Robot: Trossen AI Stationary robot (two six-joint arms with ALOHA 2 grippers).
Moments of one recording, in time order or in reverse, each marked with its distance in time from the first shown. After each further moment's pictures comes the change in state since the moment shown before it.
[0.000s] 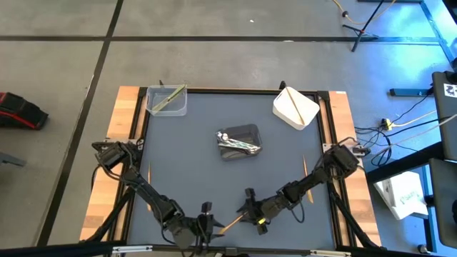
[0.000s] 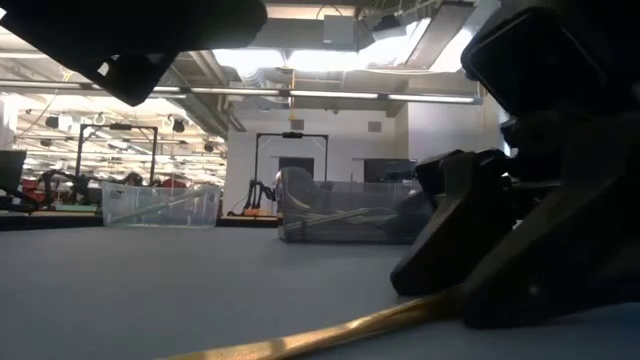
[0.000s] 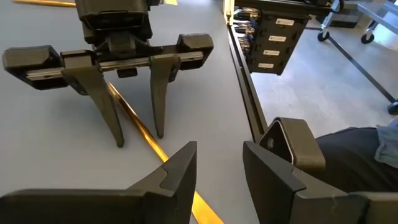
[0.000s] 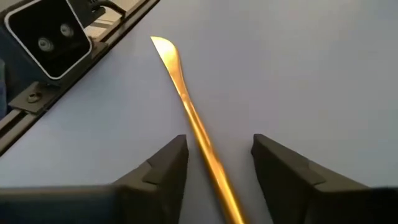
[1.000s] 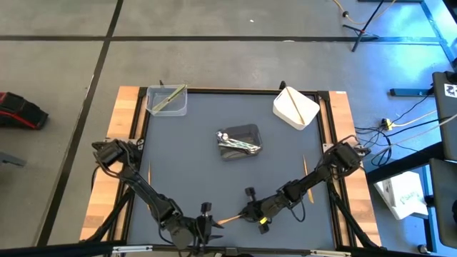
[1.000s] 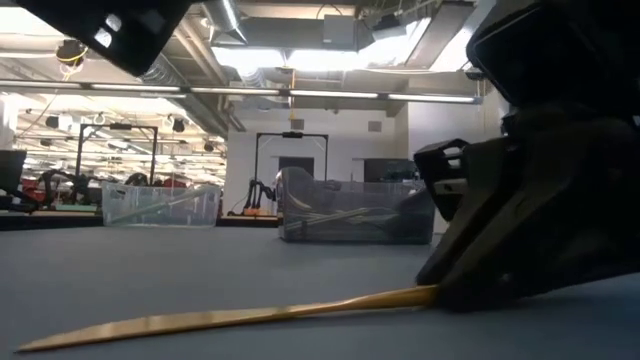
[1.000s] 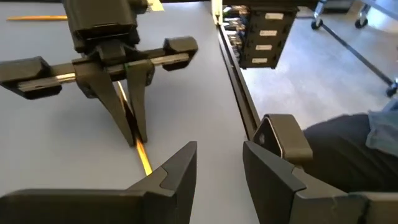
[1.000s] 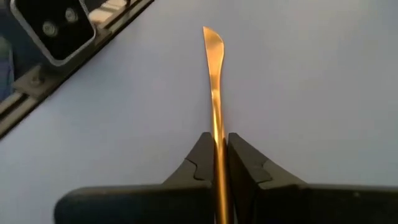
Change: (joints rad) left arm -0.003 -0.037 0.000 -0.038 0.020 0.074; right arm -0.012 -0.055 -0.006 -0.089 -0.014 -0.066
